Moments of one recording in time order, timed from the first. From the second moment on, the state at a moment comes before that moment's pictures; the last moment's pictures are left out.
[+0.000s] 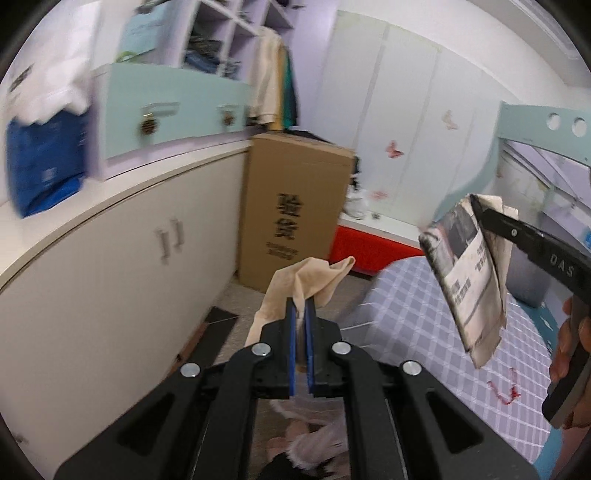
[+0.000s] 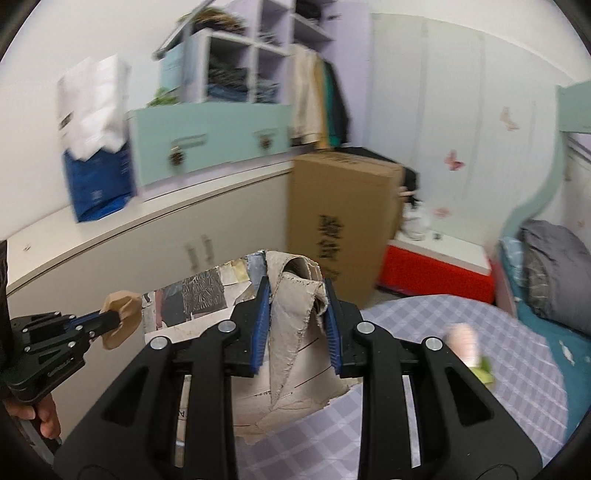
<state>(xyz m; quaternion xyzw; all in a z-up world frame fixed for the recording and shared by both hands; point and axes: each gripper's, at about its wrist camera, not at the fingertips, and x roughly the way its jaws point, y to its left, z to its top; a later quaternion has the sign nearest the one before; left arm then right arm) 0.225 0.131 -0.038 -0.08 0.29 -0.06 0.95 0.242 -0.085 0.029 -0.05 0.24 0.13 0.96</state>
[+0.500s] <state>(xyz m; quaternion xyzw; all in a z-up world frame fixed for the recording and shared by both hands) 0.229 0.254 -0.133 -0.13 0.37 0.03 0.92 0.264 0.077 -0.083 -0.11 0.32 0.21 0.92</state>
